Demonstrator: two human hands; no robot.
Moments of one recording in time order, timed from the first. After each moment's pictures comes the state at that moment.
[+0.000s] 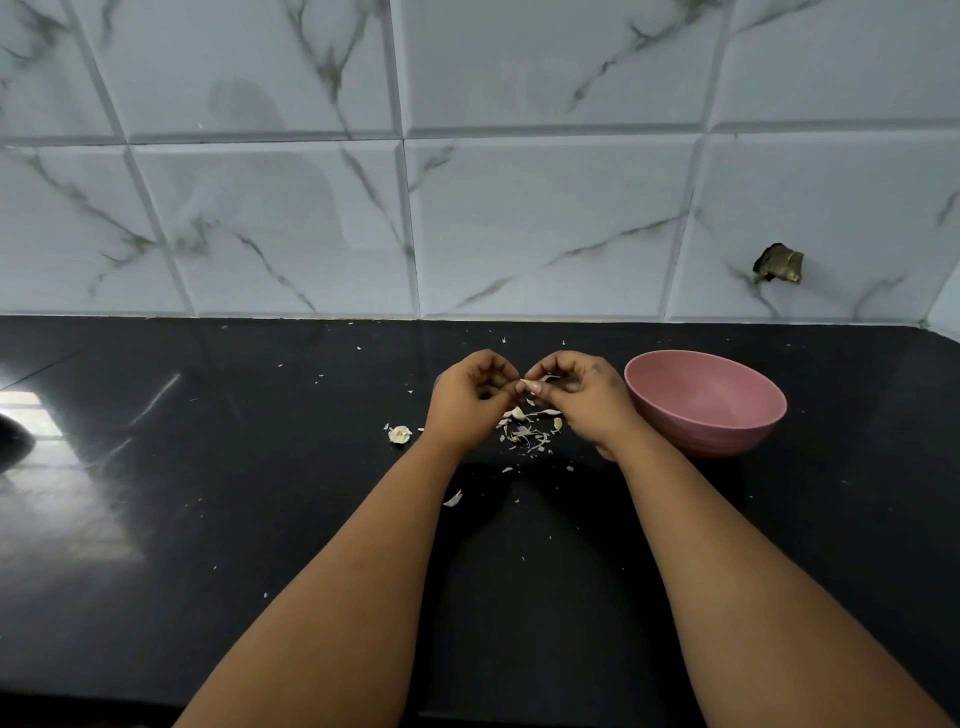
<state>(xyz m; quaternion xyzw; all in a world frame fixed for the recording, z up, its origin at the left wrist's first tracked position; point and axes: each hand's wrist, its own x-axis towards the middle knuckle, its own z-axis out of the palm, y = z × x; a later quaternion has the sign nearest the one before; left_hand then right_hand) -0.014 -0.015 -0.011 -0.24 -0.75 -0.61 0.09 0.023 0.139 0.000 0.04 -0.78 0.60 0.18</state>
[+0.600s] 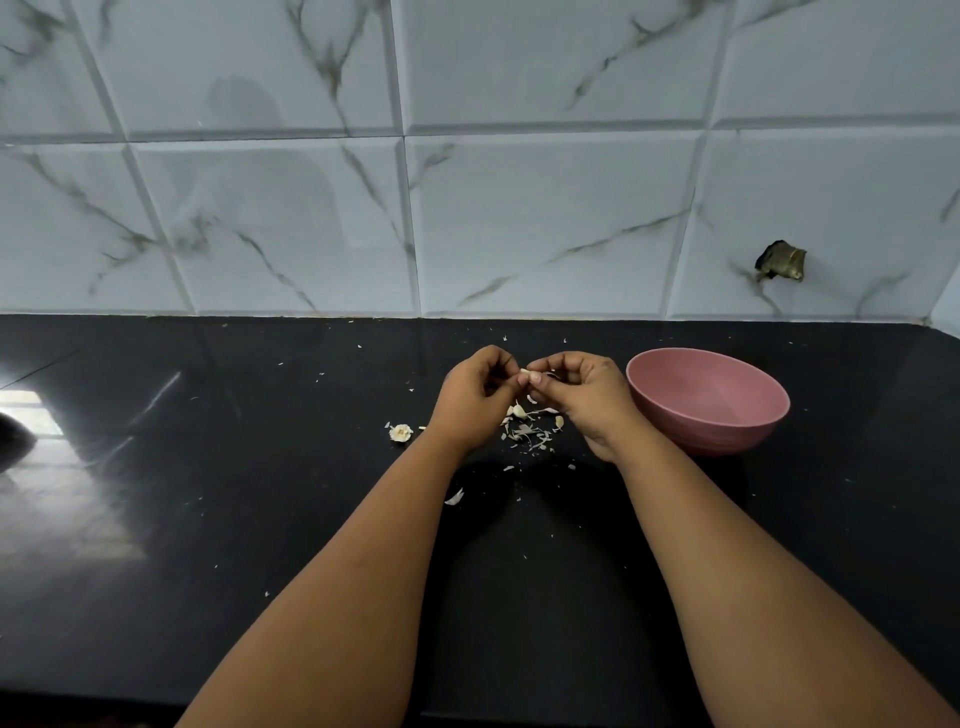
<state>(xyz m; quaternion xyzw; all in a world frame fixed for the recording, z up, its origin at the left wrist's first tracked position) -0.017 -0.014 -0.010 -0.27 -0.77 -0.56 0.10 0.020 0.133 -0.003 0.00 -0.67 0.73 0.16</state>
